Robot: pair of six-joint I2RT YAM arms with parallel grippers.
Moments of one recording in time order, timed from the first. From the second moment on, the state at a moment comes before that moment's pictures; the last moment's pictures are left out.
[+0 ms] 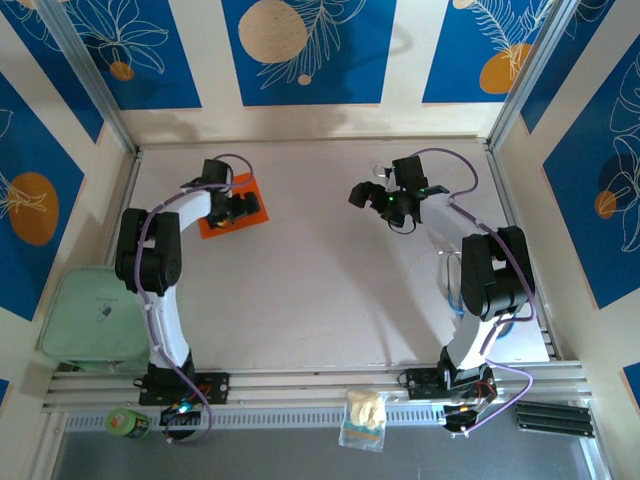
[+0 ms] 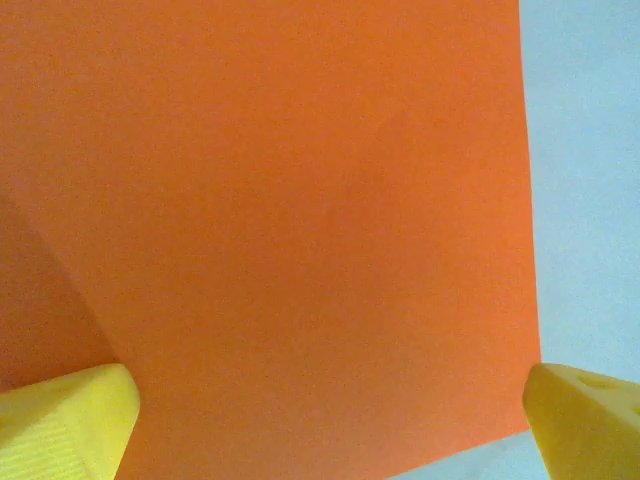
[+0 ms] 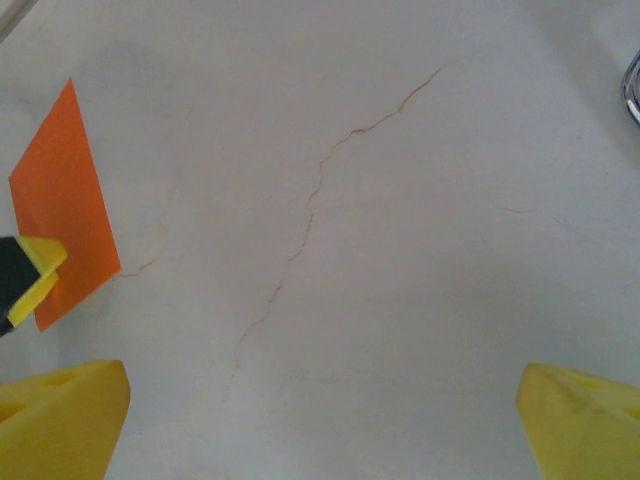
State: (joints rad) left arm -0.16 2.02 1.36 -0.44 0.15 -0.43; right arm 0.25 1.76 1.22 -0.37 -0.34 0.61
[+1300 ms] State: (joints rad) left arm -0.67 2.04 1.53 -0.94 -0.07 -0.43; right arm 0.23 1.64 1.08 -0.31 -0.26 0.66
